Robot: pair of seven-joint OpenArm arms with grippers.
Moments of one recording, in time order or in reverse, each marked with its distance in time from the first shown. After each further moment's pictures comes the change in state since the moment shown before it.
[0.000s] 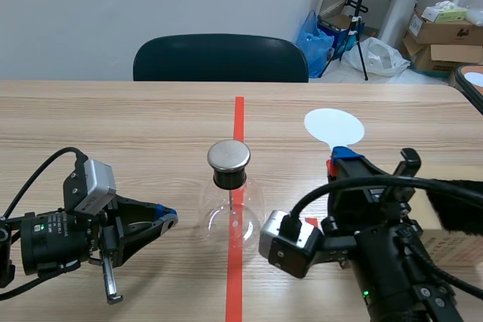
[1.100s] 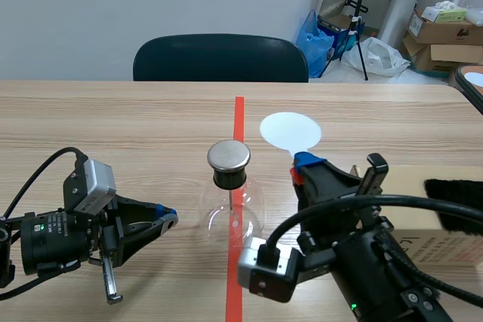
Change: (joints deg) left arm 0.0 0.0 0.0 0.0 0.0 0.0 0.0; right arm 0.0 0.0 0.0 0.0 0.0 0.0 14.8
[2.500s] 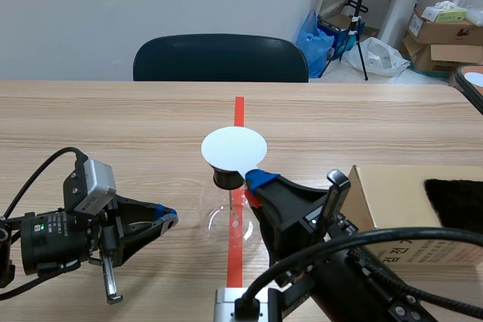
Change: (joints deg) left arm 0.0 0.0 0.0 0.0 0.0 0.0 0.0; right arm 0.0 0.0 0.0 0.0 0.0 0.0 15.4
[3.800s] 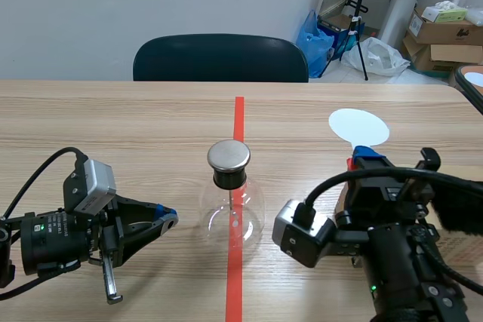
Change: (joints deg) left arm 0.0 0.0 0.0 0.0 0.0 0.0 0.0; right arm 0.0 0.0 0.0 0.0 0.0 0.0 -36.9
